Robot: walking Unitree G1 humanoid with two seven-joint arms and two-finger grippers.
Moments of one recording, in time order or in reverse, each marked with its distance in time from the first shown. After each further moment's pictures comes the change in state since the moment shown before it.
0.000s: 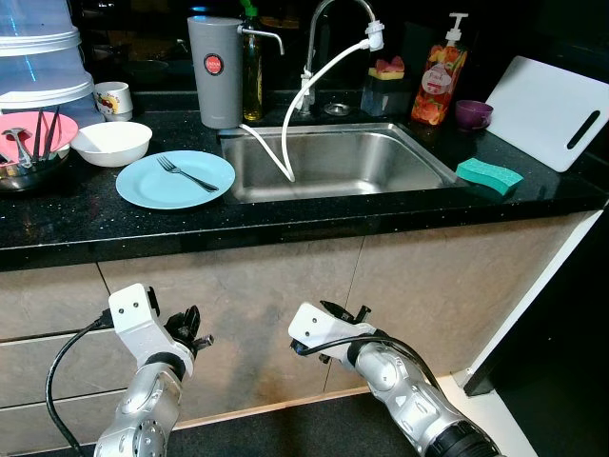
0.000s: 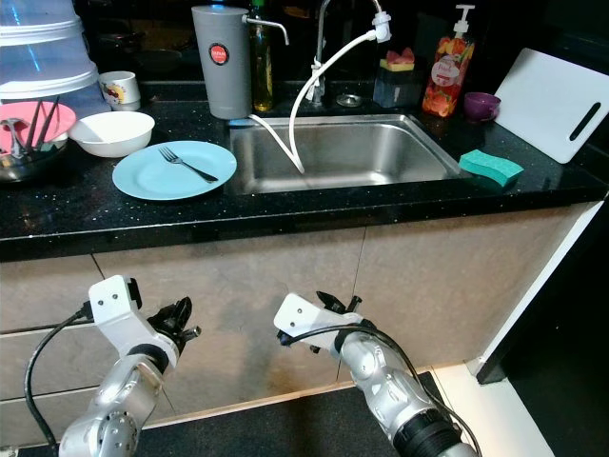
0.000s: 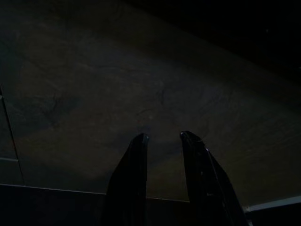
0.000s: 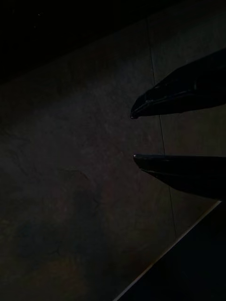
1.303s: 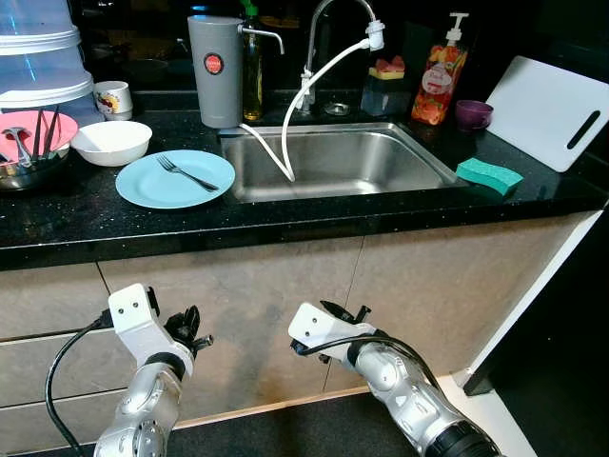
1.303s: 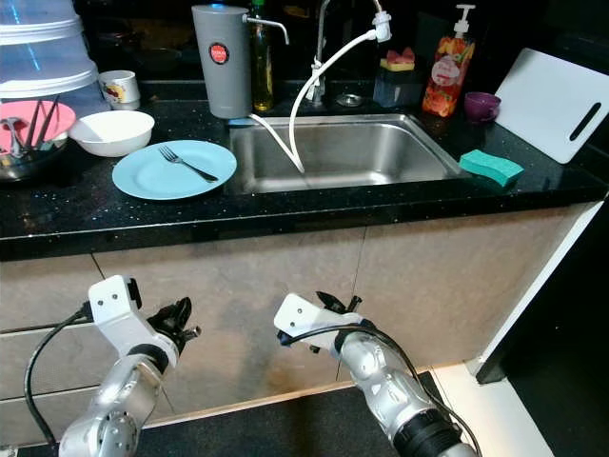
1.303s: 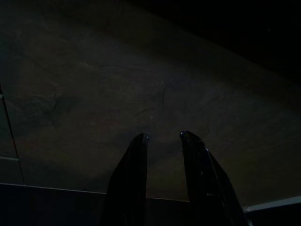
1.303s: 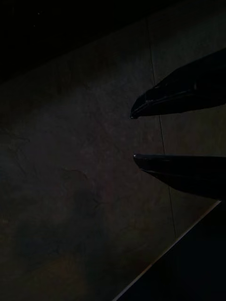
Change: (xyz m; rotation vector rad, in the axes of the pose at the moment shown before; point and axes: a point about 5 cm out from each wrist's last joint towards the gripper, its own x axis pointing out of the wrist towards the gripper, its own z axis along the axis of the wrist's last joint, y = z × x) left arm 0.000 -0.001 -0.001 -0.005 0.001 0.001; right arm 0.000 0.000 0.000 0.000 0.000 0.000
